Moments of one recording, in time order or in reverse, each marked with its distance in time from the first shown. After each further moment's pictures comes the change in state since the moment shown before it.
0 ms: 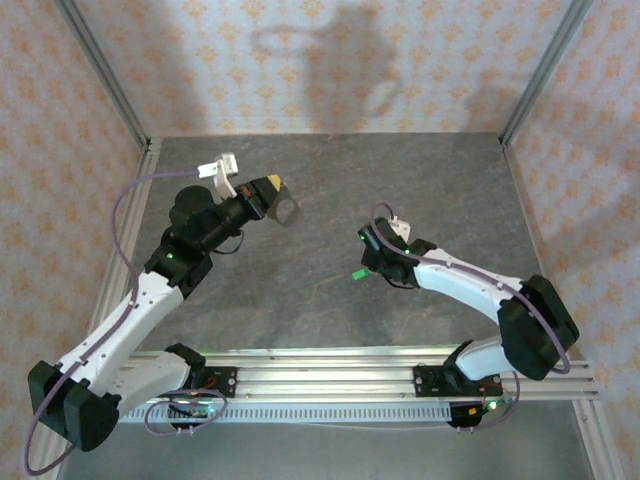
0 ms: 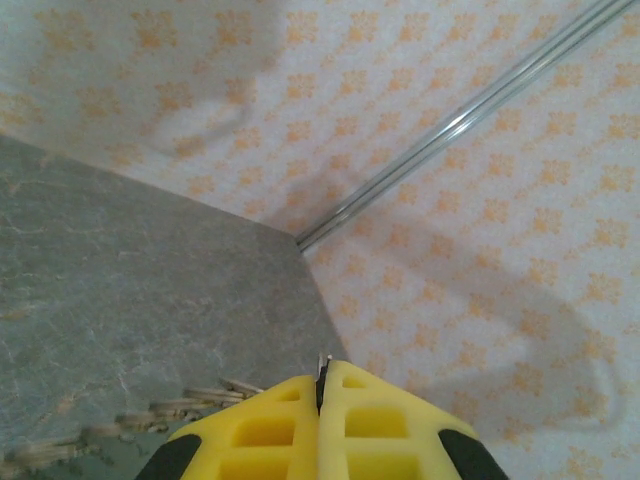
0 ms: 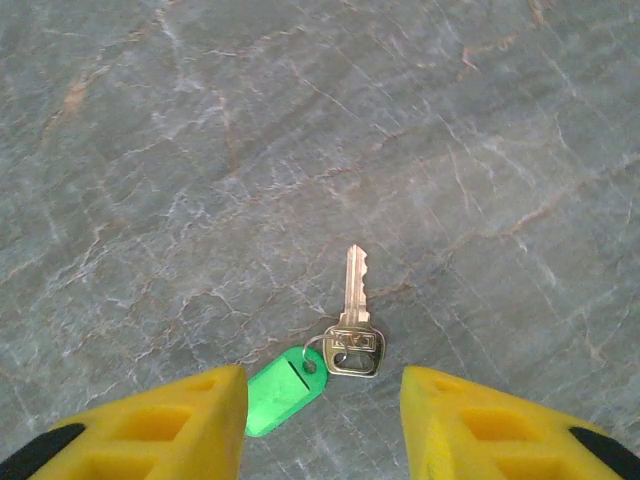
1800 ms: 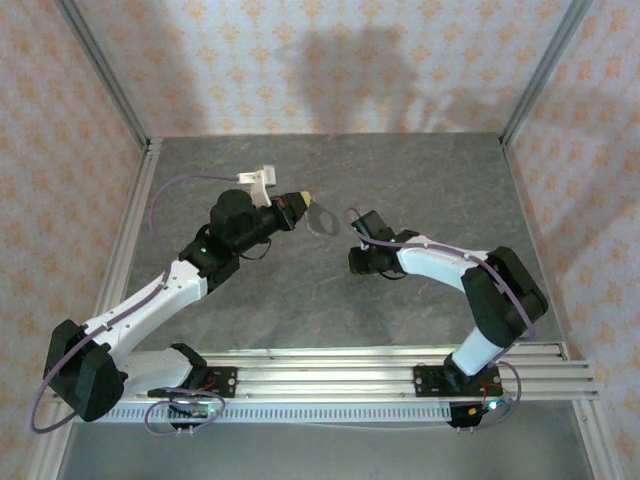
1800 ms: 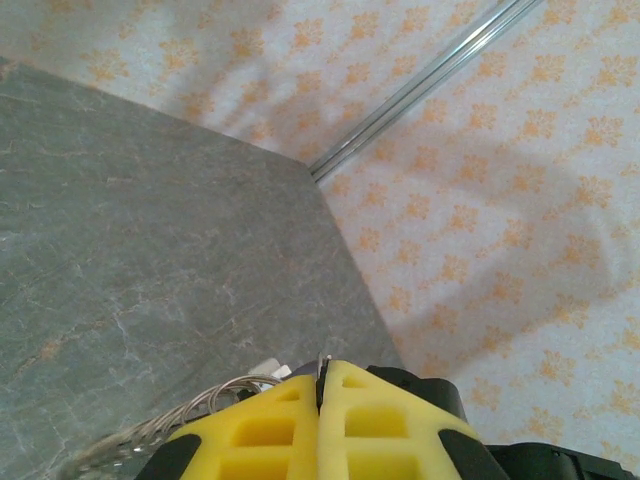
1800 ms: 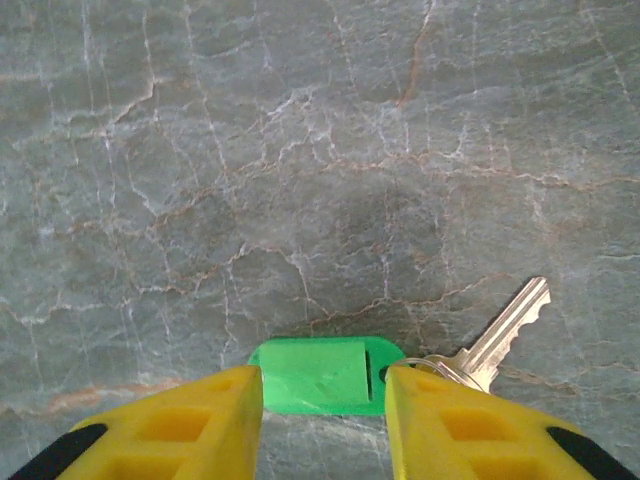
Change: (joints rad) left arm -0.129 0.154 -0.025 0.071 -0.044 0.048; right arm -0.060 0.208 0.066 0.100 -0.277 -0.522
